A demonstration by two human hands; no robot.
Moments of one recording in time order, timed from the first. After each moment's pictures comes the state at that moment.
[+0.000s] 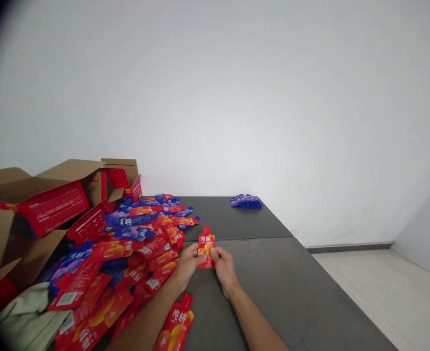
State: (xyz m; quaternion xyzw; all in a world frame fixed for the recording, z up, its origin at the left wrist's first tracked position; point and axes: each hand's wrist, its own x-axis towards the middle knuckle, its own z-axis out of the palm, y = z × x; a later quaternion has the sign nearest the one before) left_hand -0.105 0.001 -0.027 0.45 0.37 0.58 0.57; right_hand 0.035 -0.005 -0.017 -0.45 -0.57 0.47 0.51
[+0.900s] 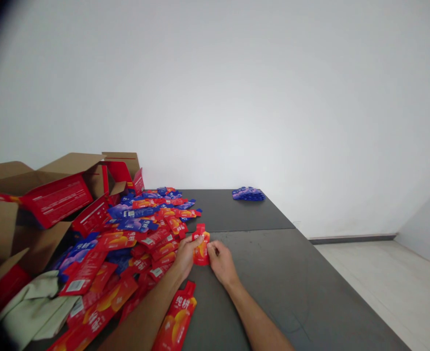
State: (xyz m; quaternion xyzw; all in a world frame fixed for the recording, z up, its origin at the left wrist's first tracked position) left_hand -0.109 -0.002 -0.026 0.35 0.37 0.65 0.56; right_hand 0.031 -0.016 -0.017 -0.45 -0.68 0.34 0.47
